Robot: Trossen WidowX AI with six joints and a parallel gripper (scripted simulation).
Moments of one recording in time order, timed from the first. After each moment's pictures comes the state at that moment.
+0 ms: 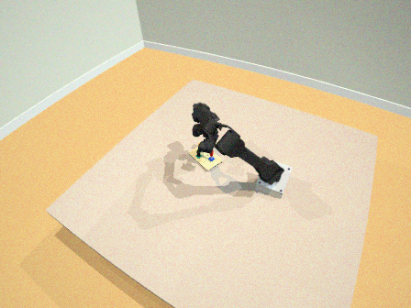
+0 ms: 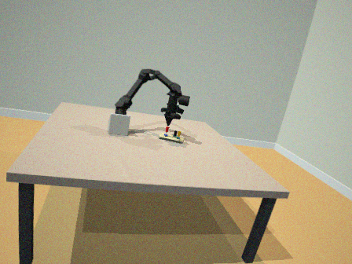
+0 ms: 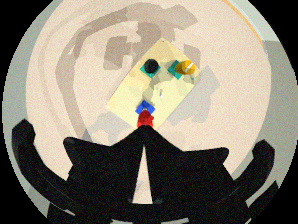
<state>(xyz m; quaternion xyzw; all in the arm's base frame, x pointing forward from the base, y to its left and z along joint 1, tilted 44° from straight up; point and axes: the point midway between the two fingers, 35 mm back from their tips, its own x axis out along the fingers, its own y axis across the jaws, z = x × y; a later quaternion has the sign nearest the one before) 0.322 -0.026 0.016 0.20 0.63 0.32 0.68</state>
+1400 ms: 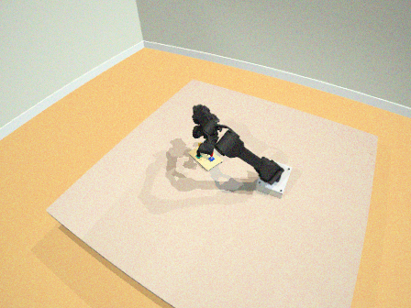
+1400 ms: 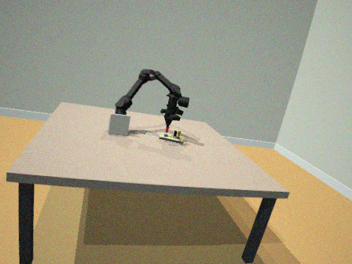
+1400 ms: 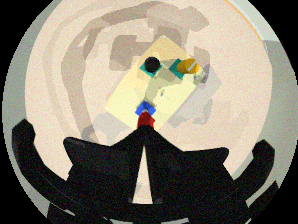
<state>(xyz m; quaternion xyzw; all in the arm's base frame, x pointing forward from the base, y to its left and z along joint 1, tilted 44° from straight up) 0.321 -0.020 0.009 0.20 0.63 0.32 0.68</state>
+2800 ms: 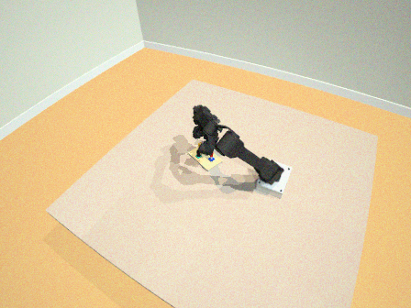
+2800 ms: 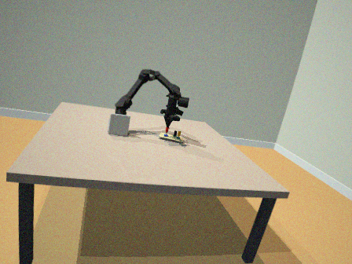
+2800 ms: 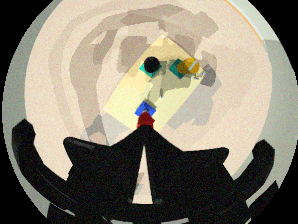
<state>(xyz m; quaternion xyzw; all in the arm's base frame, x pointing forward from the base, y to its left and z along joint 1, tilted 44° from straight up) 0.320 -0.018 0.005 0.20 0.63 0.32 0.68</state>
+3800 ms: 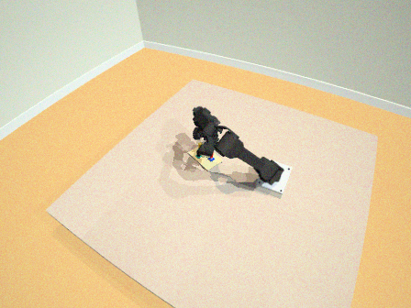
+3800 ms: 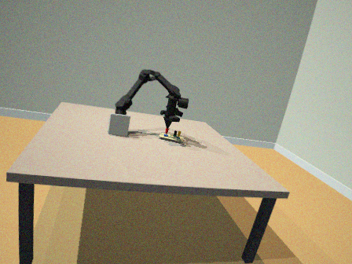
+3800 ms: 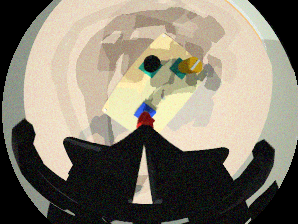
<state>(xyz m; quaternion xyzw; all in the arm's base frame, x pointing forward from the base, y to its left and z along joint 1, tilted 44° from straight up) 0.320 -0.013 0.001 0.20 0.63 0.32 0.68</state>
